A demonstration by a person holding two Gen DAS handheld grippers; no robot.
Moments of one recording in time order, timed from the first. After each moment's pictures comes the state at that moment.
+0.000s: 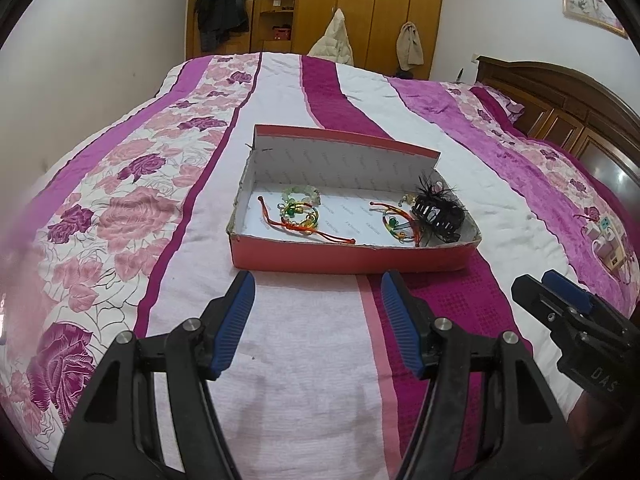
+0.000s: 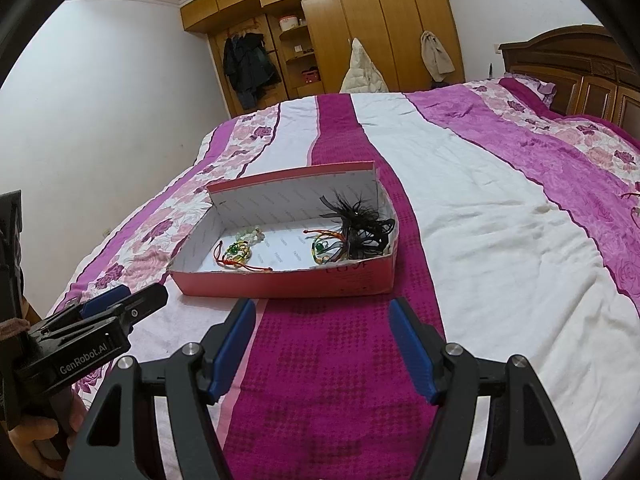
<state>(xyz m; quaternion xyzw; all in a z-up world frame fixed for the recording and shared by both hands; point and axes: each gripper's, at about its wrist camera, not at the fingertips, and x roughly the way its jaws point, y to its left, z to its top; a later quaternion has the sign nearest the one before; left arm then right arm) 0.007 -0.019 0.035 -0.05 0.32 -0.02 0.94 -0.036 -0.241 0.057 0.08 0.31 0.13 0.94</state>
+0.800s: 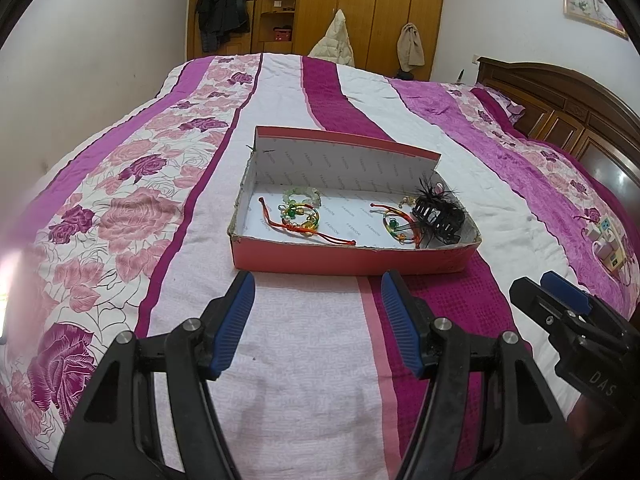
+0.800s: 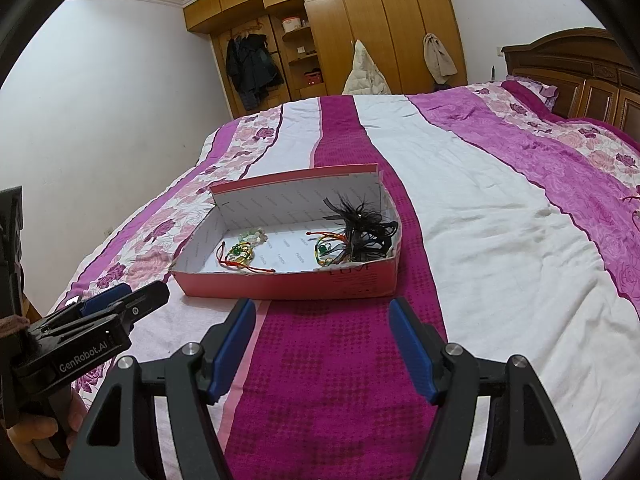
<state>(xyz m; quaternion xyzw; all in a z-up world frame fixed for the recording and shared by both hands) 0.006 -0.020 0.035 -0.05 0.32 -0.02 0.94 -0.036 -0.239 0.057 0.08 0.31 0.13 0.94</state>
